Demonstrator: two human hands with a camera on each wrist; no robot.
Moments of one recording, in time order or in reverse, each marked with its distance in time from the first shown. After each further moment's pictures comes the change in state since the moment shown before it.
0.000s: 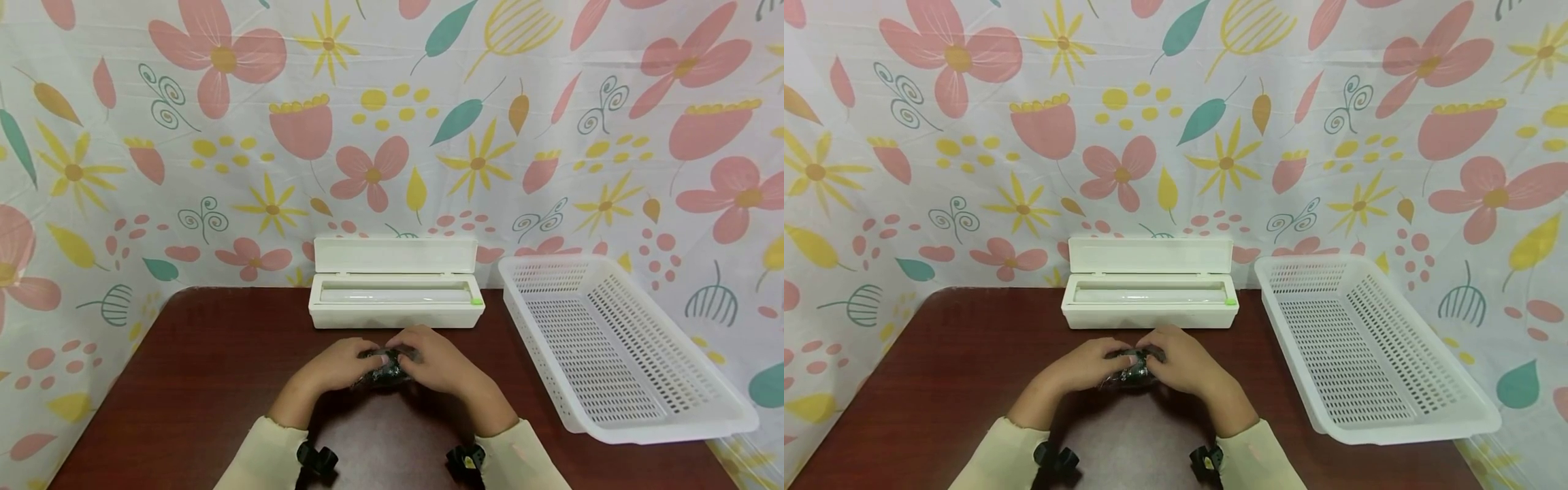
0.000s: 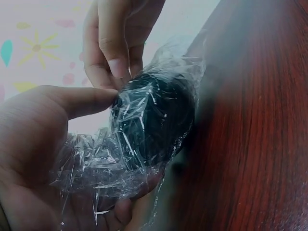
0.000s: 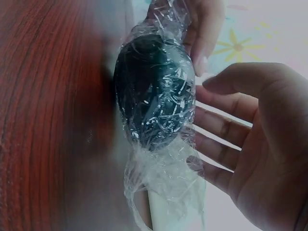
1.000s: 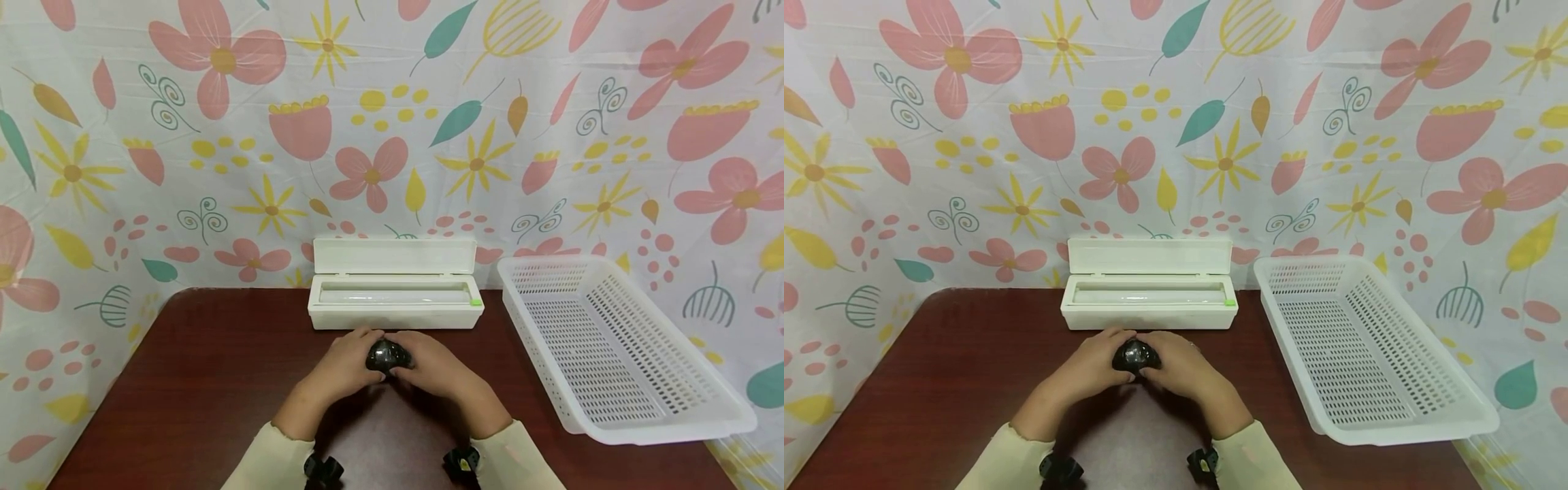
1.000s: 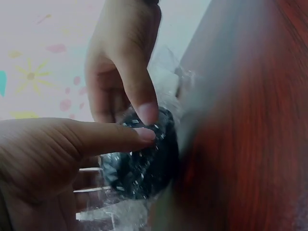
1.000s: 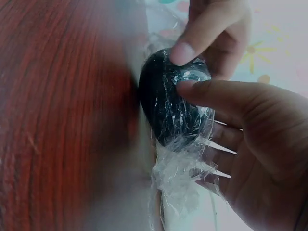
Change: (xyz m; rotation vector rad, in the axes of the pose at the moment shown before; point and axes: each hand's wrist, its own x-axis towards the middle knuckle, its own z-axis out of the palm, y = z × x) left_hand 0.000 0.016 0.012 0.302 0.188 0.098; right_hand 0.005 0.005 0.011 -0.025 -0.053 0.012
